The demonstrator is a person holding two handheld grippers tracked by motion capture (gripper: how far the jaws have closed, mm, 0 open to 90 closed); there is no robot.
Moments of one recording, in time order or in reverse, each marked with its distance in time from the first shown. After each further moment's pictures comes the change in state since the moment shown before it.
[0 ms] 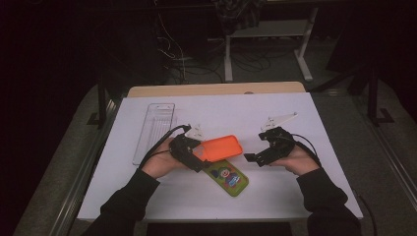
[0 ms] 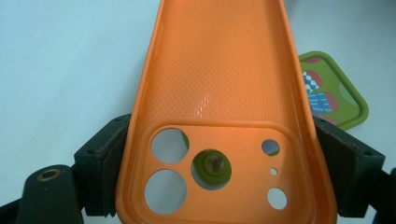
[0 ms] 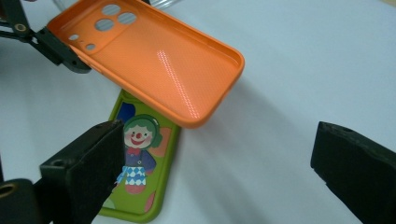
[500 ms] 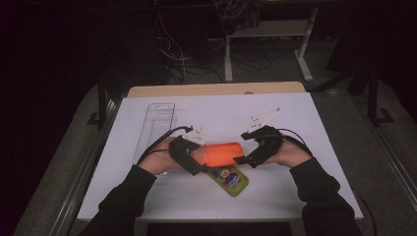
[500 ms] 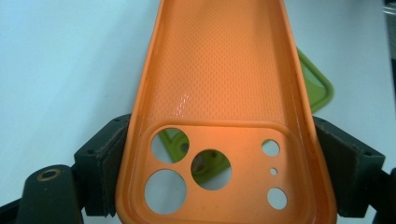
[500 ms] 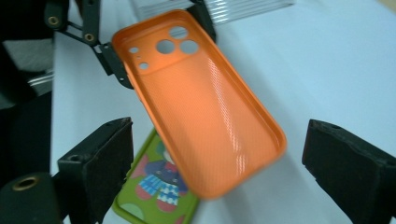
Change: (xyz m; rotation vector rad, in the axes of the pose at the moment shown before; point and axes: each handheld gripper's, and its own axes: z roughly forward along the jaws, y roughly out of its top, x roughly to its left) left arm 0.002 -0.002 -0.001 -0.012 -0.103 0.099; right arm 0.014 0.029 0.011 0.016 0.160 -0.248
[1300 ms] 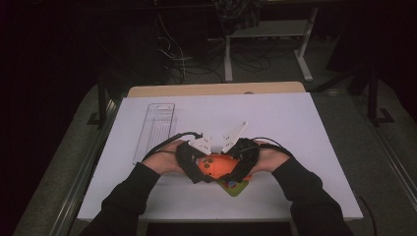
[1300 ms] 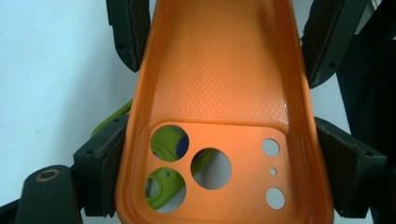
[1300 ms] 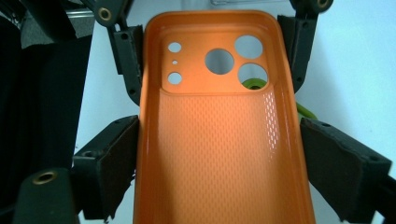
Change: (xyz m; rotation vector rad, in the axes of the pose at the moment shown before) left arm -0.012 0.008 0.012 0.033 -0.190 0.156; right arm 0.027 0.016 0.056 0.154 0.171 -0.246
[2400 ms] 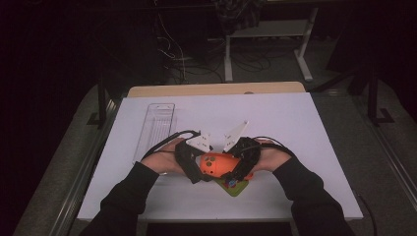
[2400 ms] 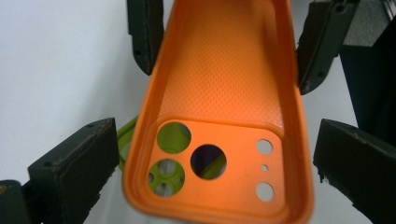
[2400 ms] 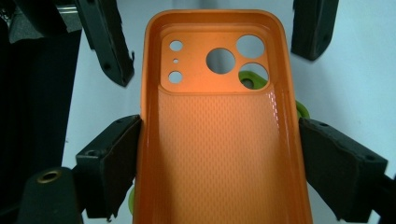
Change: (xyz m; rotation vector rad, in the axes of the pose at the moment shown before) left arm -0.001 0.001 -0.003 -0.032 0.055 0.003; right arm -0.003 -0.003 -0.002 0.008 -0.015 0.000
